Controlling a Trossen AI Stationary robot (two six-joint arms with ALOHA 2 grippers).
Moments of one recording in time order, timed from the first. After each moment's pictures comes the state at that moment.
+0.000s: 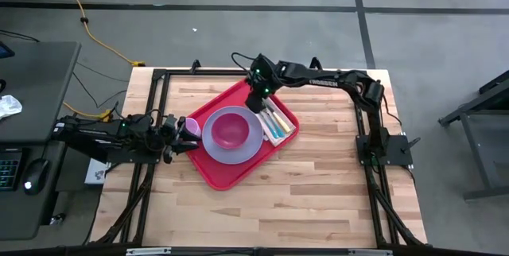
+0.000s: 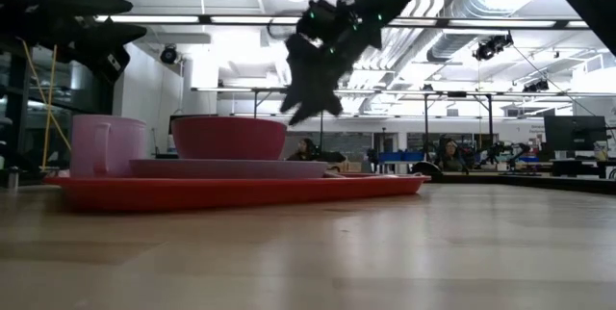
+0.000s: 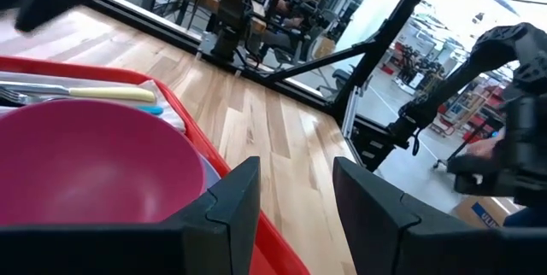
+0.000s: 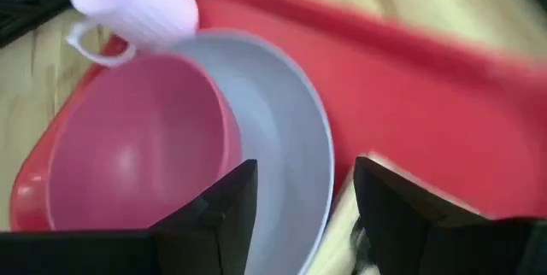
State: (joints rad) left arm -0.10 0.15 0.14 -0.05 0.03 -0.45; right arm -0.42 2.02 1.64 -0.49 -0.33 0.13
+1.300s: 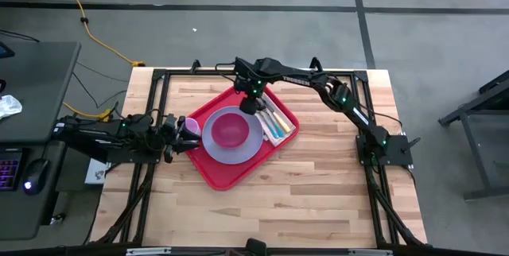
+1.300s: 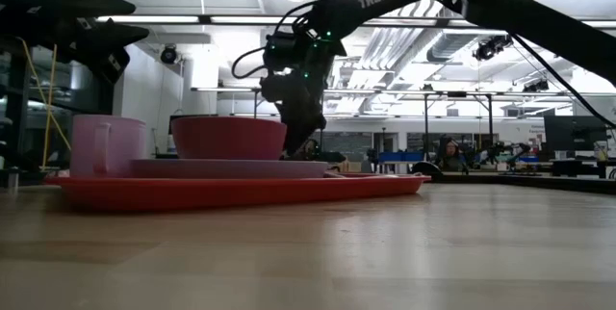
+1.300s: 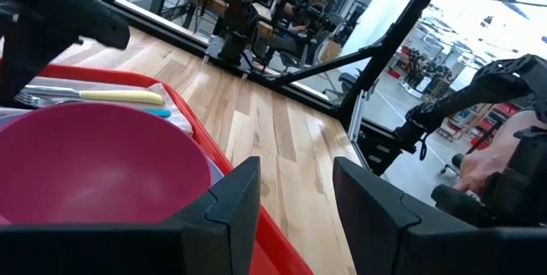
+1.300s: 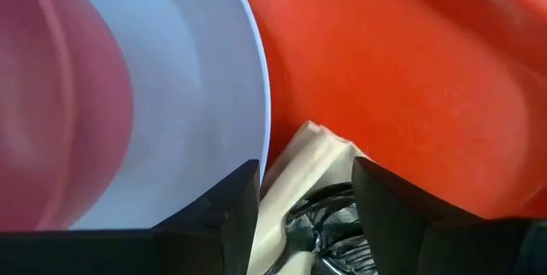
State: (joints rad) left arm -0.10 0.15 0.14 -0.05 0.01 -0.45; right arm -0.41 2.42 2.24 -1.06 -0.20 -0.10
